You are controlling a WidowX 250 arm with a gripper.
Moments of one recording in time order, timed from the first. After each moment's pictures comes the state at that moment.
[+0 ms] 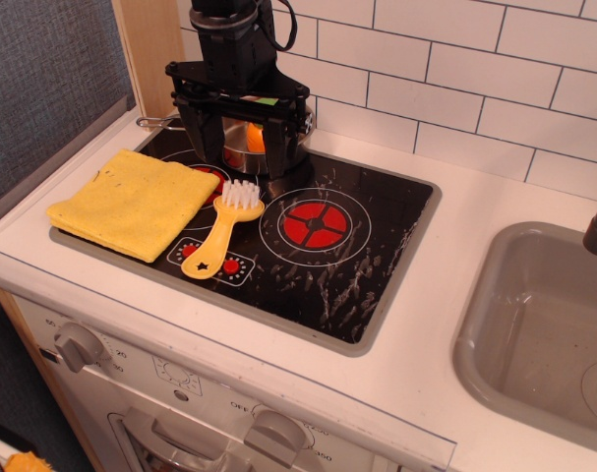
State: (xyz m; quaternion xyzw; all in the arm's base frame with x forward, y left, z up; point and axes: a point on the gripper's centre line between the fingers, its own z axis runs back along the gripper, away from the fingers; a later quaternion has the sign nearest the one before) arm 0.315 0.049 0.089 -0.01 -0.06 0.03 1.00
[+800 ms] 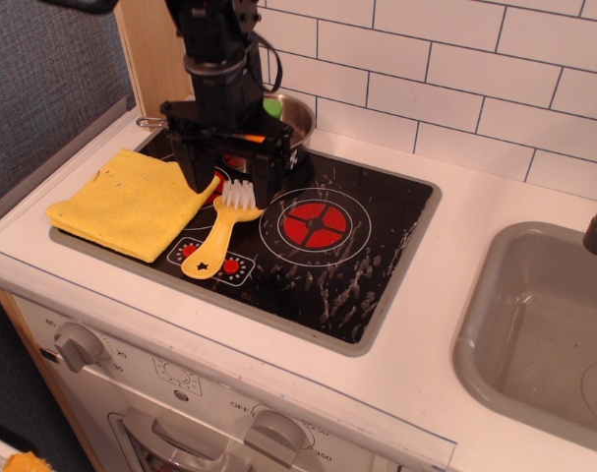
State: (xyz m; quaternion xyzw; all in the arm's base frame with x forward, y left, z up) arm 0.317 0.065 0.049 0.00 -0.05 0.04 1.00
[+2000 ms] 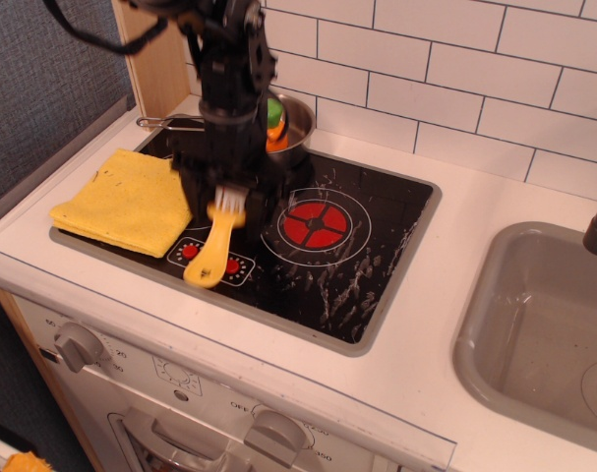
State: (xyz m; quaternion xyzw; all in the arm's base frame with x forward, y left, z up) arm 0.318 0.065 0.028 0.04 -0.04 0.04 1.00
